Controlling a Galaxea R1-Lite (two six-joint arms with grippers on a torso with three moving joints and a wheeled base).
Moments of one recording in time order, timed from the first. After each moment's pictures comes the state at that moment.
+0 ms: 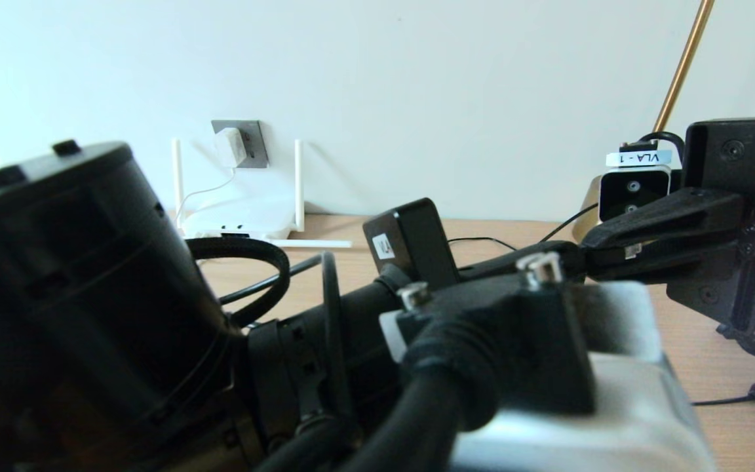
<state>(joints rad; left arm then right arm) -1.11 1.56 -0.89 -0.87 0.00 1.08 0.39 1.49 -1.37 0.37 1.33 1.28</state>
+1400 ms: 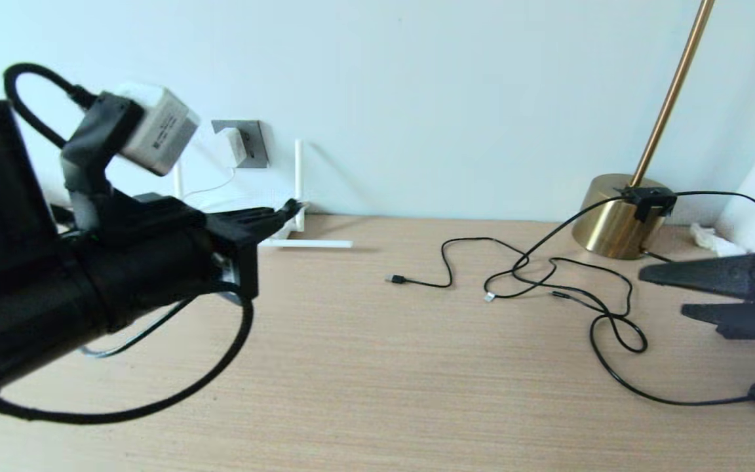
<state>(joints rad) -0.60 1.34 -0.88 -0.38 0.21 0.12 0.27 1.11 -0.93 0.25 0.21 0.54</state>
